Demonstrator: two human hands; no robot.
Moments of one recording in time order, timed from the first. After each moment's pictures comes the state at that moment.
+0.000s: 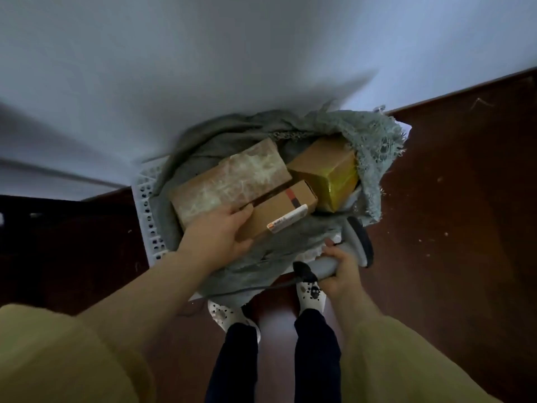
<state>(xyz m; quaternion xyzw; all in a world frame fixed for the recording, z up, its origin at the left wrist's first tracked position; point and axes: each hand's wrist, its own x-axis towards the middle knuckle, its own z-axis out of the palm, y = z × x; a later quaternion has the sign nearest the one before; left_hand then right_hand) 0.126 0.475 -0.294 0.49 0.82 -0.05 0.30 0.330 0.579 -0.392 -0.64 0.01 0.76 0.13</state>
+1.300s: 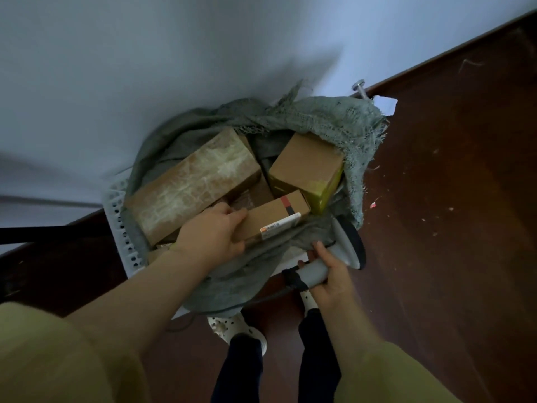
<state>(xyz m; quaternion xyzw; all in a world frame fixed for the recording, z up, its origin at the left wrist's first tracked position) 0.155 0.509 -0.341 0.52 0.79 -0.12 0.30 0.361 0.561 -0.427 -0.61 0.06 0.76 0.22</state>
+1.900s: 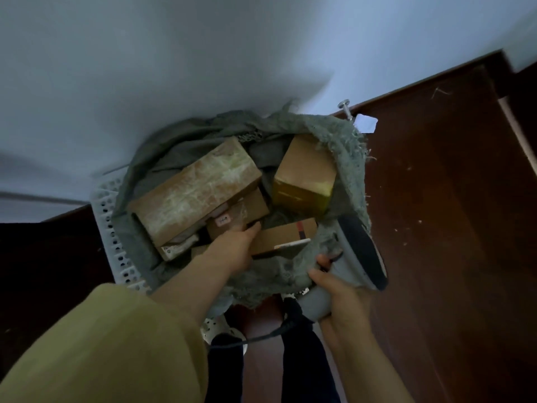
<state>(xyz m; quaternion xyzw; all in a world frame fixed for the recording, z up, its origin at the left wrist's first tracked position) 0.182 0.523 -0.367 0.46 0.74 -0.12 0.48 0.369 0.563 -0.310 -0.65 -0.12 0.72 0.22</state>
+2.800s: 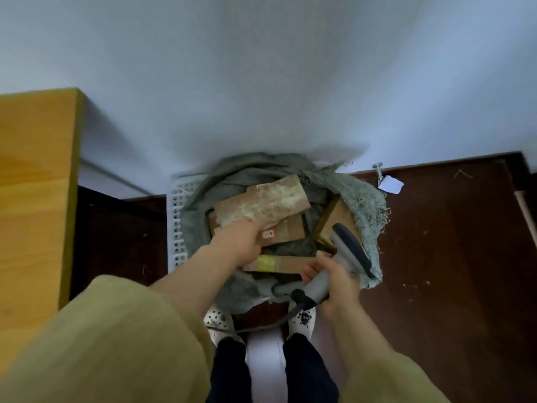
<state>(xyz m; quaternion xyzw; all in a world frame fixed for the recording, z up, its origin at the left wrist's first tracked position) 0.131 0.469 -0.224 0.37 0.84 -0.01 0.40 0.297 0.556 -0.246 -0.68 -0.18 0.70 0.11</state>
